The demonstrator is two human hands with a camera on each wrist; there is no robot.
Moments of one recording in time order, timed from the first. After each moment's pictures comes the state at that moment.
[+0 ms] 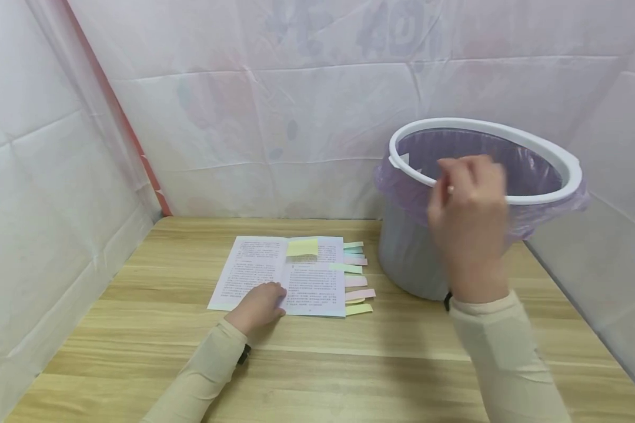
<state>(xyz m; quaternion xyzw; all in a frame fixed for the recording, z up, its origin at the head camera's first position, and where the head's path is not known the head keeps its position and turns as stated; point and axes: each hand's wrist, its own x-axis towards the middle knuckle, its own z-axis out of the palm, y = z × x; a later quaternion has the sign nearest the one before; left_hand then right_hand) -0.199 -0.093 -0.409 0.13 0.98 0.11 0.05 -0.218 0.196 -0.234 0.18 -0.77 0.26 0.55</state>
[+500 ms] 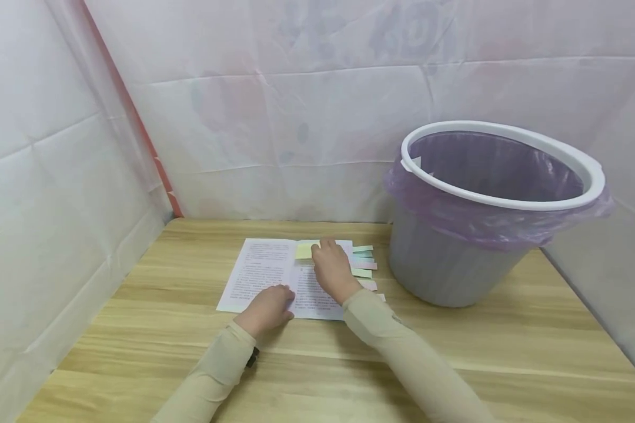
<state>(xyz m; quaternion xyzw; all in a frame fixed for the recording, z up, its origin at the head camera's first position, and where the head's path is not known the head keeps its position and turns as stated) -0.199 -0.083 -0.414 0.13 0.99 0.10 0.04 -0.281 0.069 -0.395 0.33 -0.92 0.10 0.21</state>
